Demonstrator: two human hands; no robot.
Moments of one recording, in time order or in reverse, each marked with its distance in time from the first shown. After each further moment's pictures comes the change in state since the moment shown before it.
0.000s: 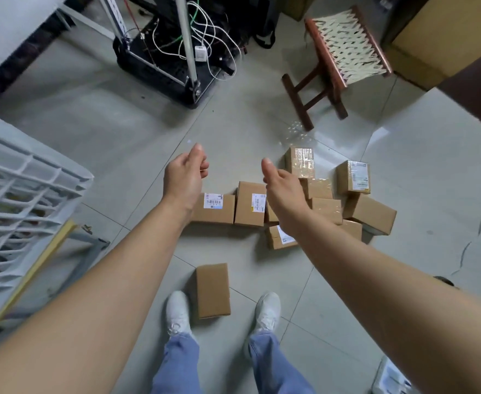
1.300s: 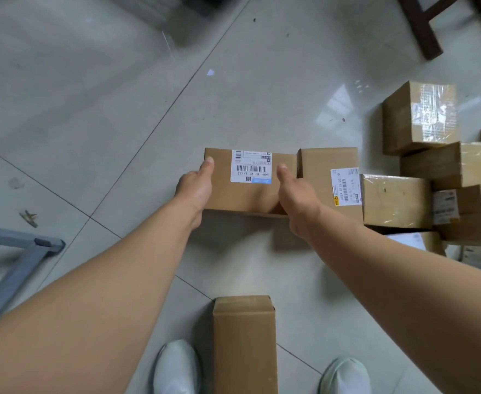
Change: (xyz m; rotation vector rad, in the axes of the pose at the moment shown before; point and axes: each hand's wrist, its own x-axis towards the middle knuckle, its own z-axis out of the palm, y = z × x) left_hand 0.272 -0.342 0.012 0.122 -0.007 -0.382; right_hand 0.299 0.270 0.214 -0.067 -0.020 0.315
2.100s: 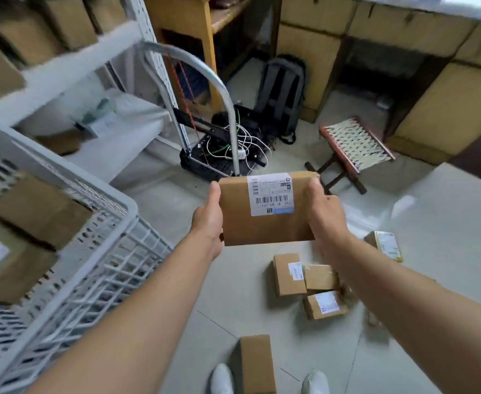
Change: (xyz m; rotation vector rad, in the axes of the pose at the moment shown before) left_hand -0.506 0.317 -0.138 -0.338 -0.045 0.193; right_hand -0.493 -0.251 -0.241 0.407 0.183 -0.379
